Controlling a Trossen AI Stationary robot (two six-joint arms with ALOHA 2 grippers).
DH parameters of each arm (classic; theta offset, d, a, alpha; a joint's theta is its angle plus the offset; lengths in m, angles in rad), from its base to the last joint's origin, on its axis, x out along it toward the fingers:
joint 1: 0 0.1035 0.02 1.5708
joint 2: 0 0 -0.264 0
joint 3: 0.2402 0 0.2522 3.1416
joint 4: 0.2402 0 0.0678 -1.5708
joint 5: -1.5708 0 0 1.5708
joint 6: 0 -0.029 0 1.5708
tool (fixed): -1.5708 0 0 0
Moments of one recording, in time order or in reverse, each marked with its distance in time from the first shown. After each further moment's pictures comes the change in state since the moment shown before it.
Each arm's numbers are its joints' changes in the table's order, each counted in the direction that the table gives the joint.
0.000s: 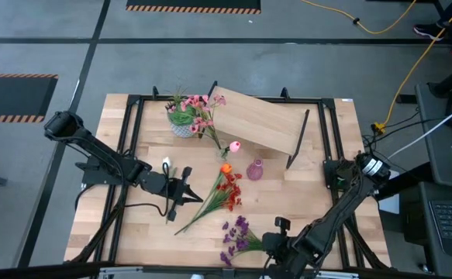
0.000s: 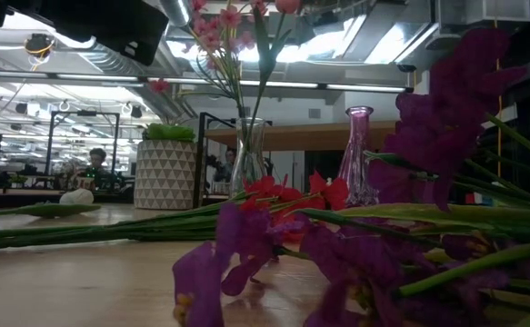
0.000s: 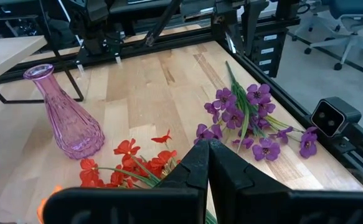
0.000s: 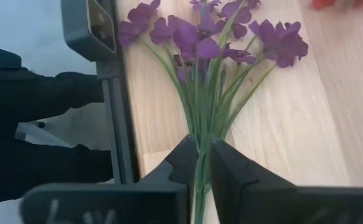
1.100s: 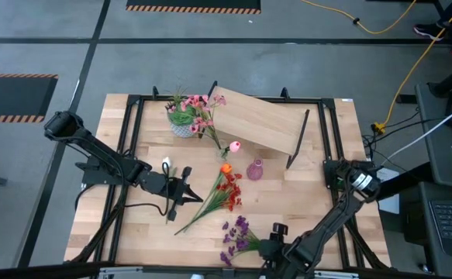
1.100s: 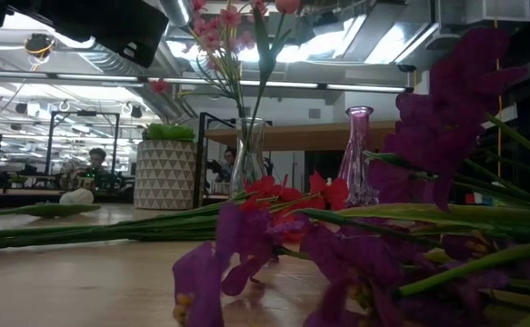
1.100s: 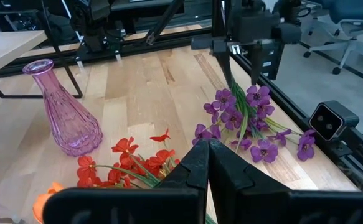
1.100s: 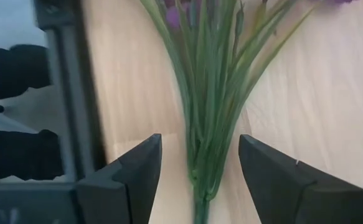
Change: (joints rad) left arm 0.000 0.000 0.000 0.001 -0.001 0.029; right arm 0.015 -0.171 -0.002 -0.037 -0.005 -0.031
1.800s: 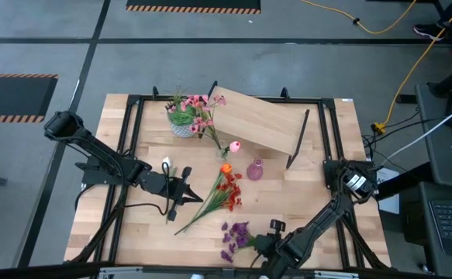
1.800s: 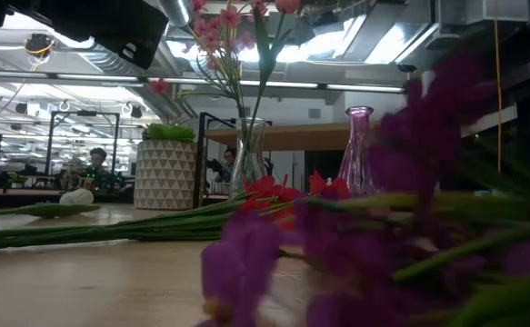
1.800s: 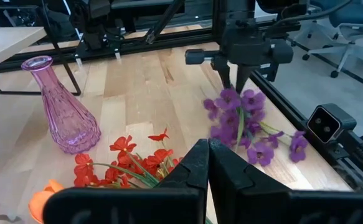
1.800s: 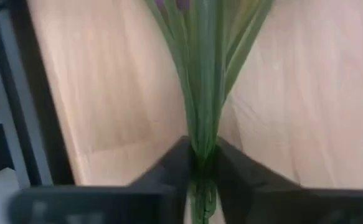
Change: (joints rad) left arm 0.000 0.000 0.000 0.000 0.002 0.023; right arm -0.061 -0.044 0.000 0.015 -0.110 -0.005
